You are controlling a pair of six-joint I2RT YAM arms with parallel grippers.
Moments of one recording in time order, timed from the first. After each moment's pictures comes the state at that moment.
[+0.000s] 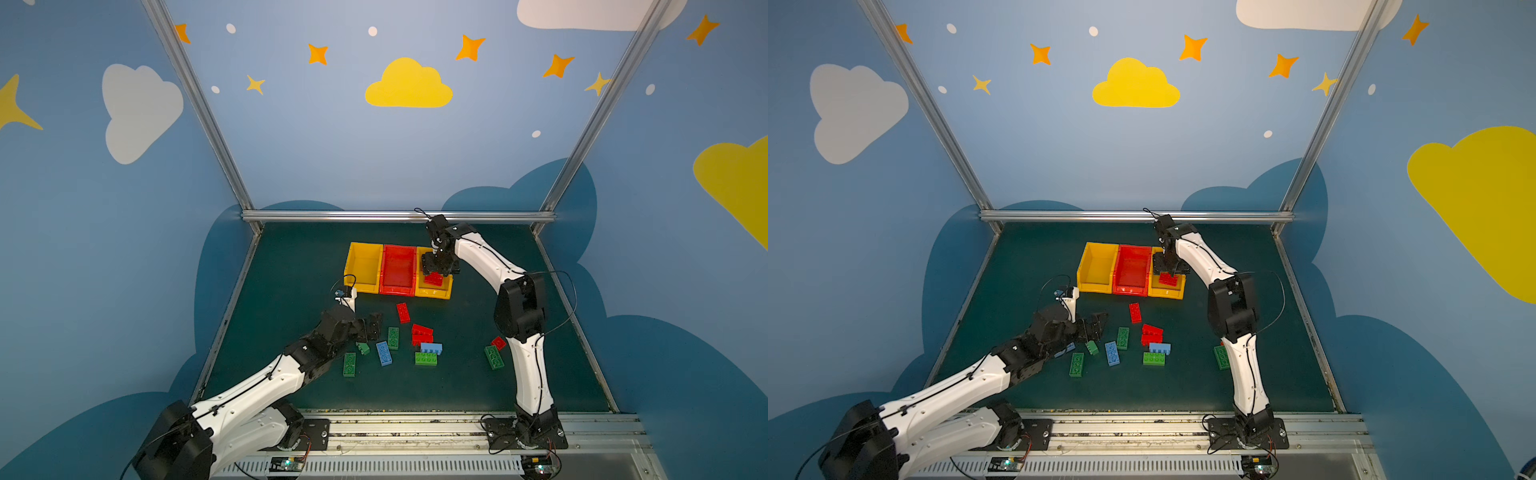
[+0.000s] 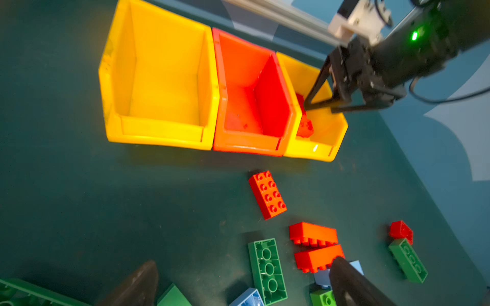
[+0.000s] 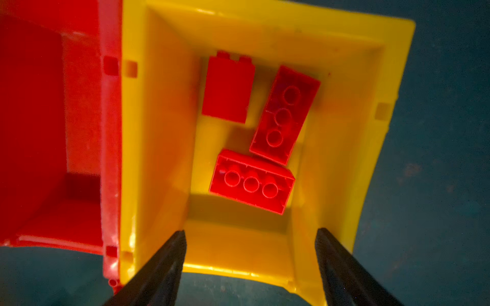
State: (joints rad) left arm -0.68 0.99 0.51 -0.05 -0.15 -0.58; right arm 0.49 2.22 2.02 -1.09 0.07 0.35
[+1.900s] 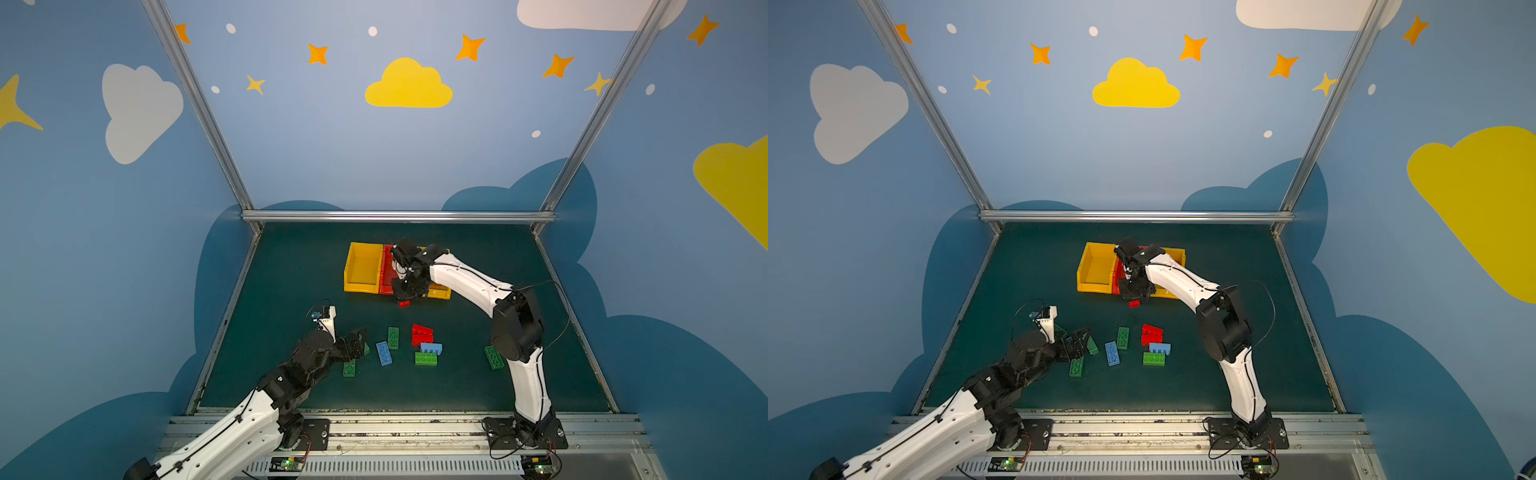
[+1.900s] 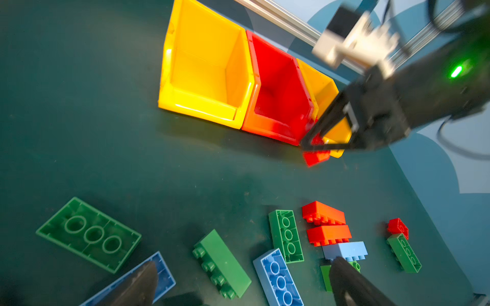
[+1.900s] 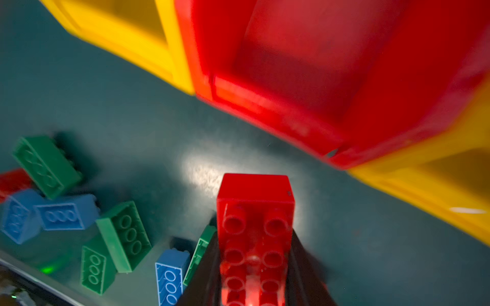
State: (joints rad) left arm -0.68 0.67 0.31 -0.15 -0.19 -0.64; right arm 0.72 2.11 1.87 -1.01 -0.08 0.37
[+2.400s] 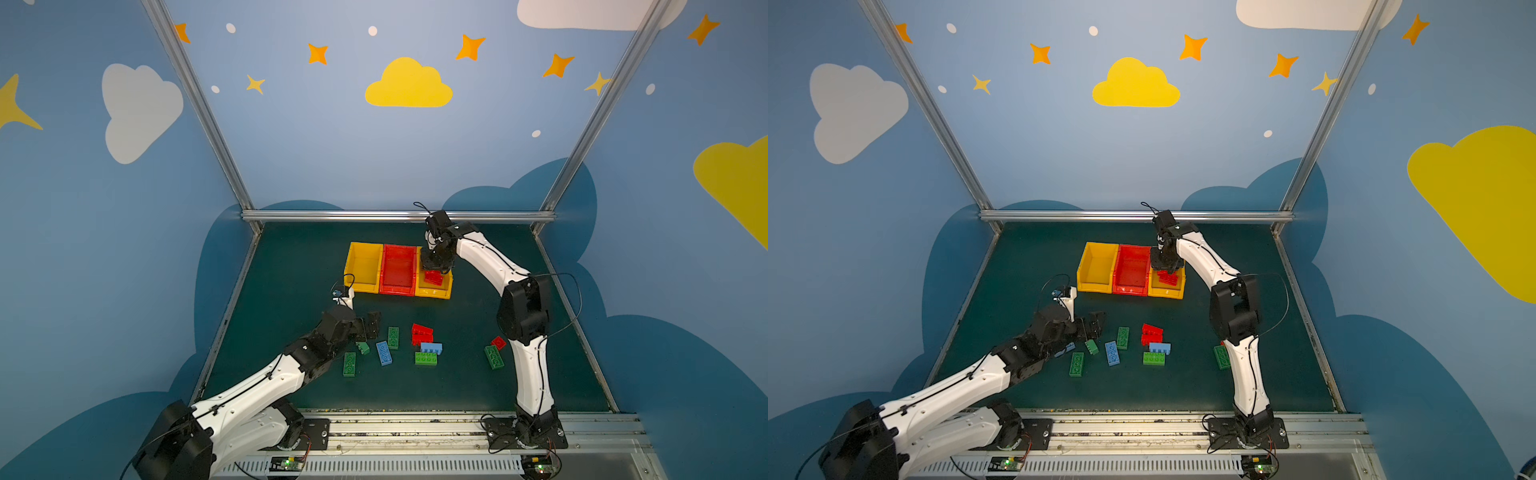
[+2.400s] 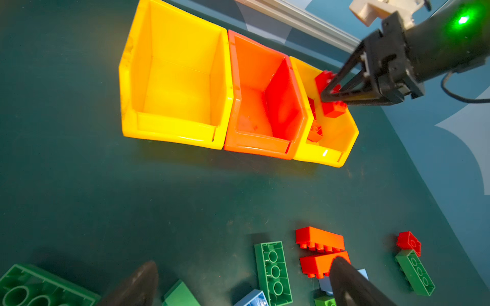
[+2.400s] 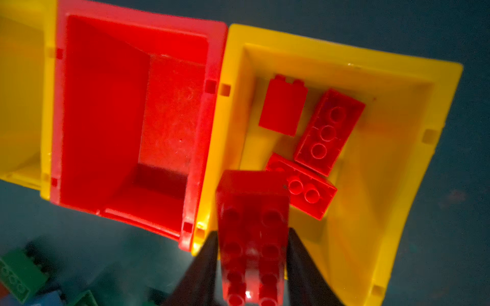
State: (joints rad) left arm -0.68 1.03 0.53 -0.07 -0.18 -0.60; right arm 0.49 2.21 2.03 -1.01 -0.06 0.32
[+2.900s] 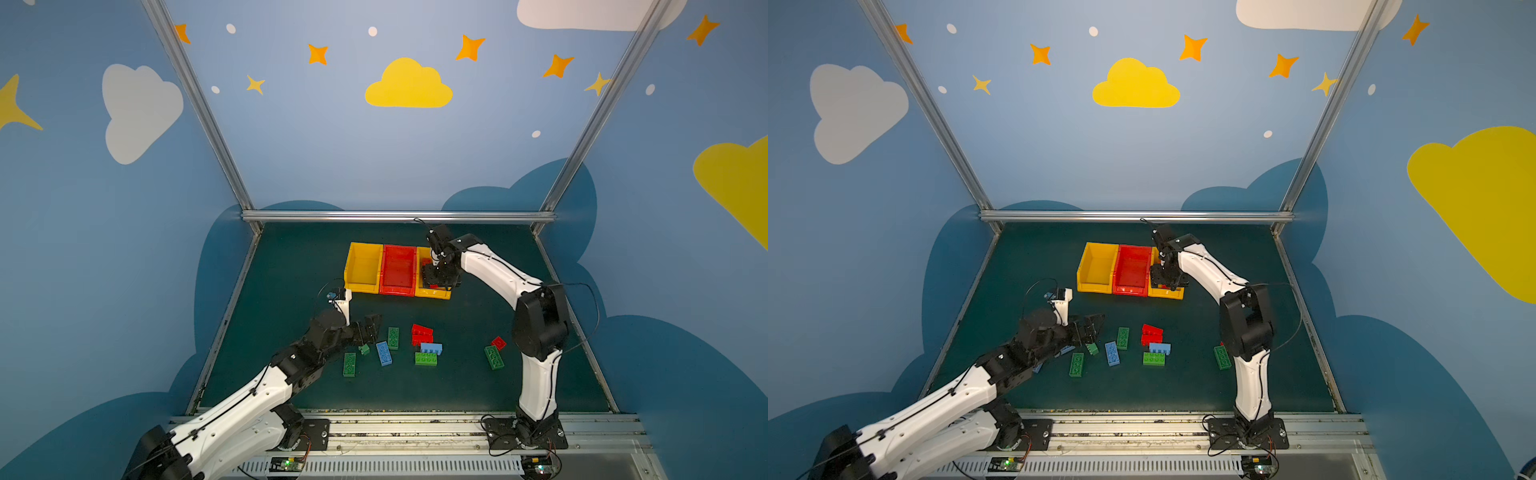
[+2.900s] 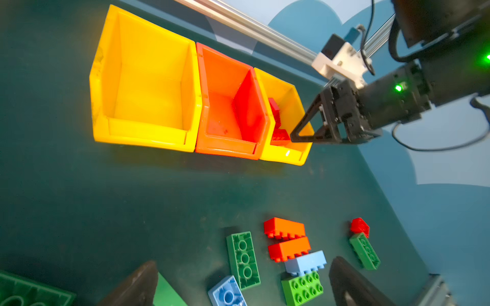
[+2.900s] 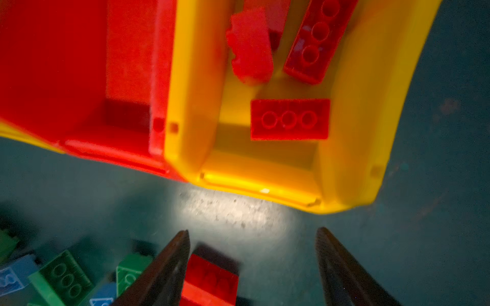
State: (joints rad) left arm -0.68 0.82 0.46 -0.10 -0.08 -0.63; right arm 0.58 1.96 1.69 -1.01 0.01 0.40
